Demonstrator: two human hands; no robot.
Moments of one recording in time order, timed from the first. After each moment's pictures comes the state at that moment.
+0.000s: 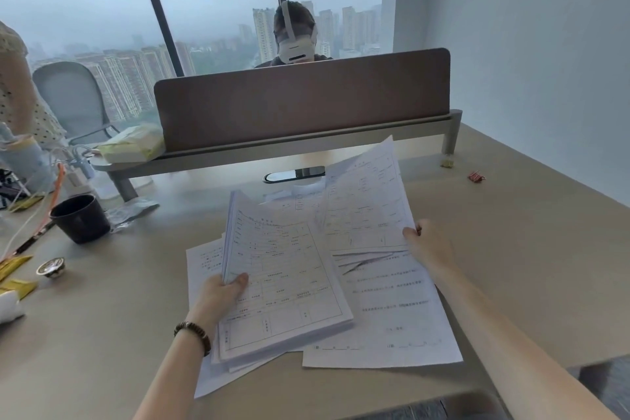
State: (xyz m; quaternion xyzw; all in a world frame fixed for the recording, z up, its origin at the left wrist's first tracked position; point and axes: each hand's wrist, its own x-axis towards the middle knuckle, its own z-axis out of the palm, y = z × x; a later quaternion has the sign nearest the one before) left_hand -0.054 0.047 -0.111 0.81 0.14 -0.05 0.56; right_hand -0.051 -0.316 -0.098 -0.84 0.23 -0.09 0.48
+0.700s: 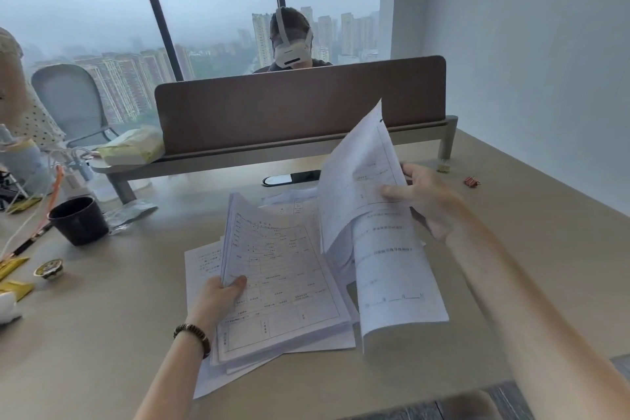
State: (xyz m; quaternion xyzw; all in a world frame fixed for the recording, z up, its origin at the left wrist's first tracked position) left_hand -0.051 0.049 -0.116 0.81 0.15 -0.06 0.56; right_hand -0.076 -0.300 0.025 -0.71 0.02 -0.03 0.70
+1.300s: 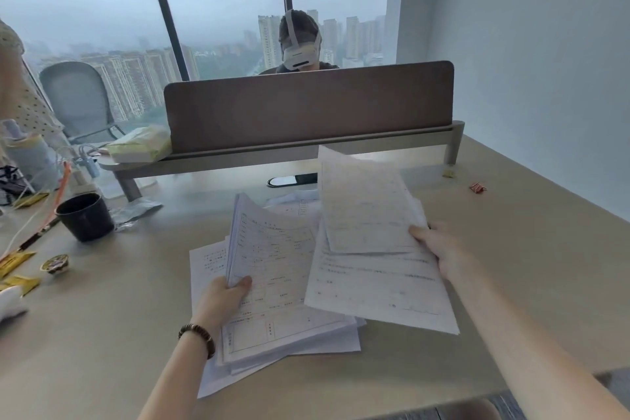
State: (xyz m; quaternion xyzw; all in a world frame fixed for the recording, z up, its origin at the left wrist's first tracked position) left_hand -0.051 0.051 -0.117 0.83 0.13 -0.06 0.53; right_hand -0.045 -0.330 -0.071 -0.67 0.26 -0.03 0.70
